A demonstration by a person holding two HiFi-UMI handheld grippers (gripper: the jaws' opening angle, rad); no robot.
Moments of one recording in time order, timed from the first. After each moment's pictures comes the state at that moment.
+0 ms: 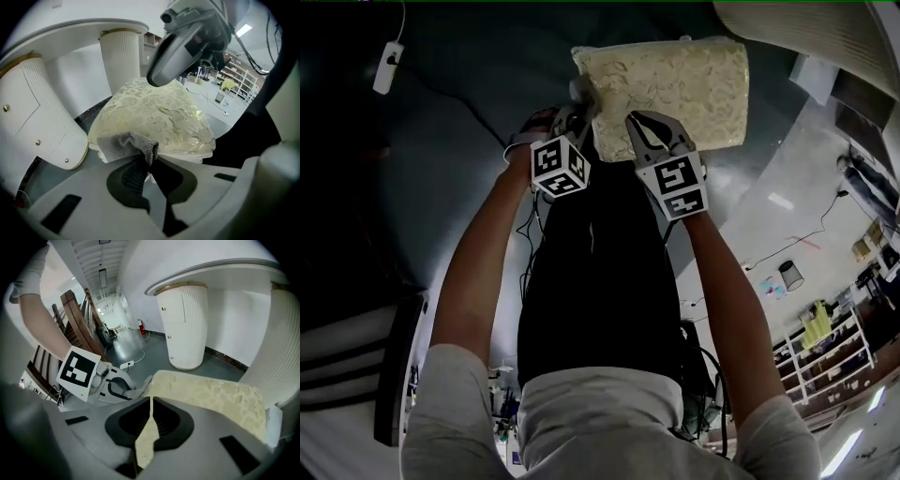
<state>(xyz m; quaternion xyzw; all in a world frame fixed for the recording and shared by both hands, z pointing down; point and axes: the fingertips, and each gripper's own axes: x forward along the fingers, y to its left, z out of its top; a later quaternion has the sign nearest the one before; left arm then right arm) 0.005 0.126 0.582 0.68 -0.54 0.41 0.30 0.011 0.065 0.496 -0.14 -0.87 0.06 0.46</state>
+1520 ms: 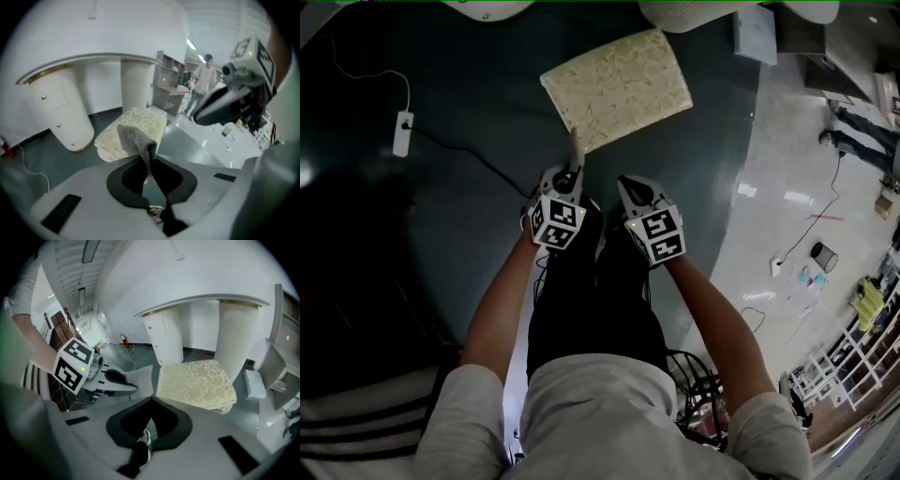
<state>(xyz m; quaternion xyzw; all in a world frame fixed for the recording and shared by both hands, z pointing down) 0.127 0.180 0.430 0.64 -0.63 0.27 0.36 0.192 0.135 0.380 0.00 -0.89 0.16 0.44</state>
